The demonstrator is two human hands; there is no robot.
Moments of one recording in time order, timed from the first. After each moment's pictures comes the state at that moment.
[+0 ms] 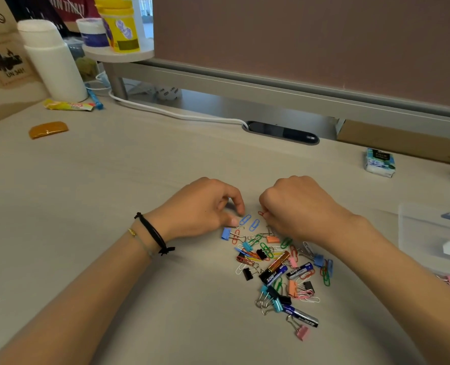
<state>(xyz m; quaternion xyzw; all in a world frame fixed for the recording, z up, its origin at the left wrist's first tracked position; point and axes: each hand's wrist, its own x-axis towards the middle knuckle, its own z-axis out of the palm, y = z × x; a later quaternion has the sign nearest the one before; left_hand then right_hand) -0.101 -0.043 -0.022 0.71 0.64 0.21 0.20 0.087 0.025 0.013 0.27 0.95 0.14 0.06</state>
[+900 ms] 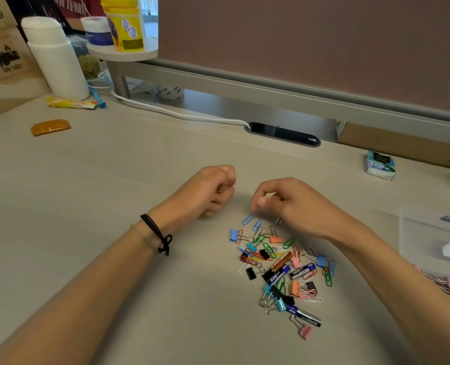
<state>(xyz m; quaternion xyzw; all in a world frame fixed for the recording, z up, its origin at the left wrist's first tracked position) -0.098 -0.041 -0.013 0.48 0.56 0.45 0.51 0.096 0.037 -0.003 0.33 0.88 -0.33 -0.09</state>
